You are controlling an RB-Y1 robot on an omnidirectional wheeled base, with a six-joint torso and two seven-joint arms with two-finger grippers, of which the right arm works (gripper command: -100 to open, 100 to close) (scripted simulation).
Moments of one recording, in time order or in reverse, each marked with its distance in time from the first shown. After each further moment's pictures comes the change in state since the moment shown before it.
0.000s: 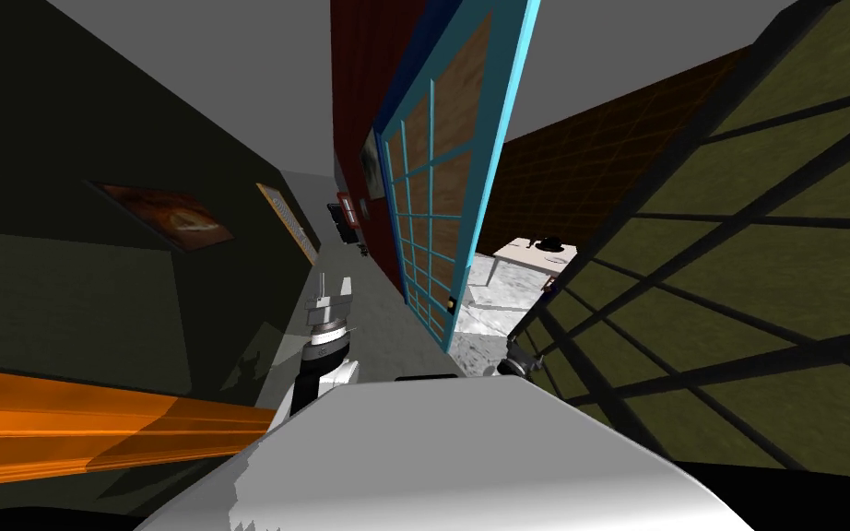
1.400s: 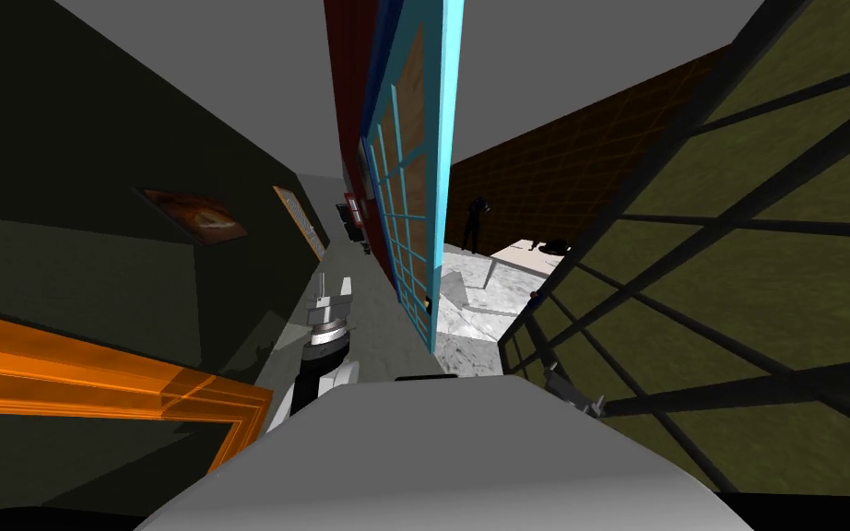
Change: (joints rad) arm 0.216 -0.097 0.037 -0.095 -0.116 -0.041 -0.009
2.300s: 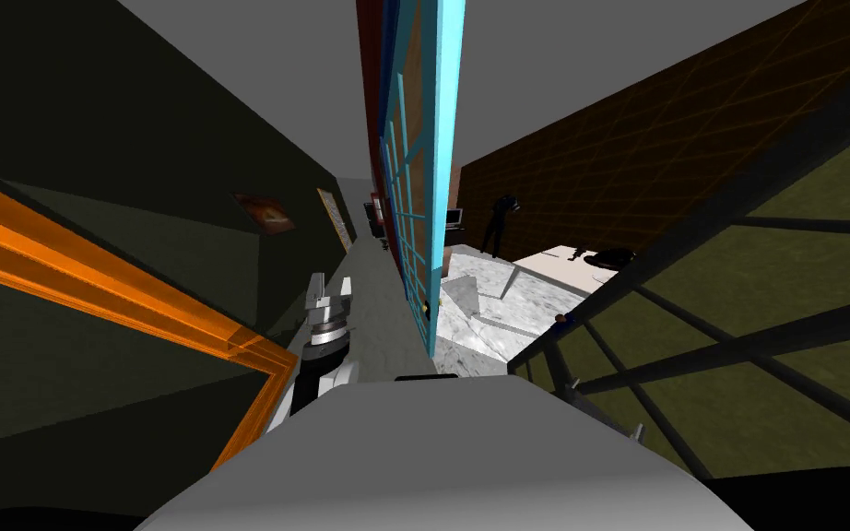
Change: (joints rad) arm 0.182 -0.020 0.106 -0.168 -0.106 -0.018 0.007
